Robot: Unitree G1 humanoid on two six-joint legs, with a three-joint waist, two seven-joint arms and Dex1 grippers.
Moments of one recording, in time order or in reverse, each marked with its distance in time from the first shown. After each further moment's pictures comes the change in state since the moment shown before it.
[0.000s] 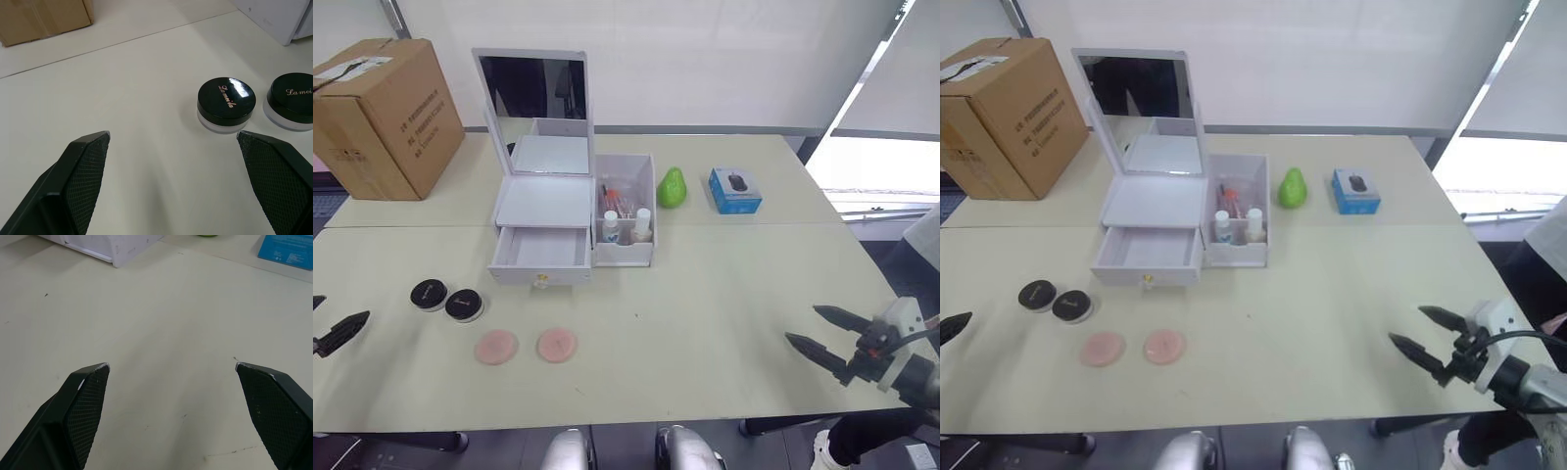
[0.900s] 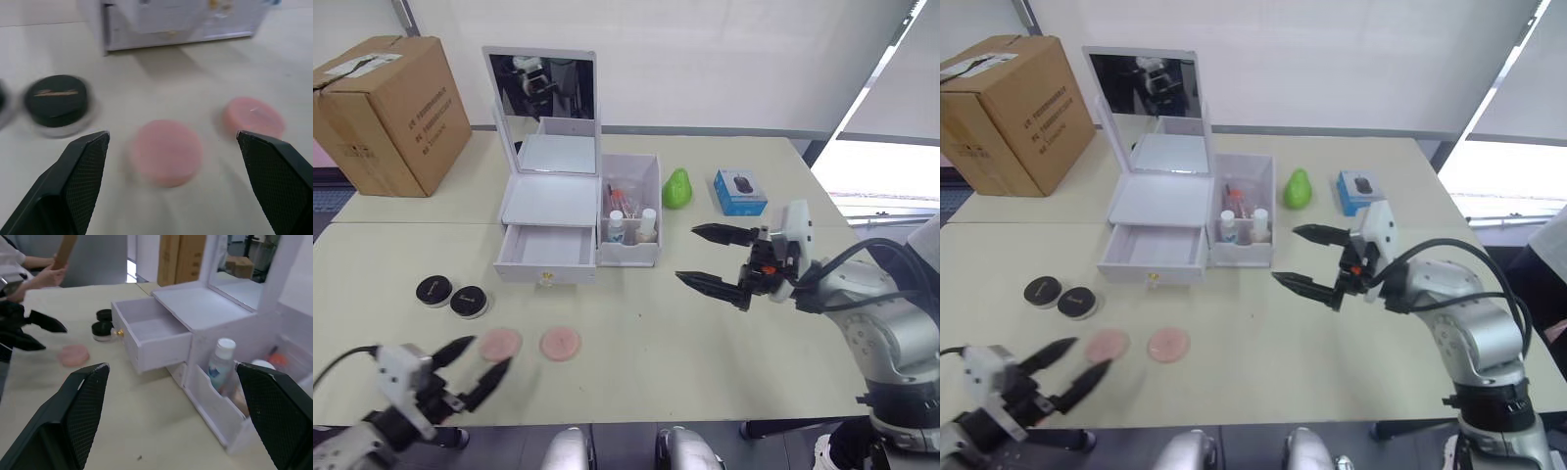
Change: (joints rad) left arm 0.537 -0.575 -0.264 -1.237 -0.093 0.295 0.305; right arm -0.678 0.083 0.452 -0.154 0.105 0.202 -0.031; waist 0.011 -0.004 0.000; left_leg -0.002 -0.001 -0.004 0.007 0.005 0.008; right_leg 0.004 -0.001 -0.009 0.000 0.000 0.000
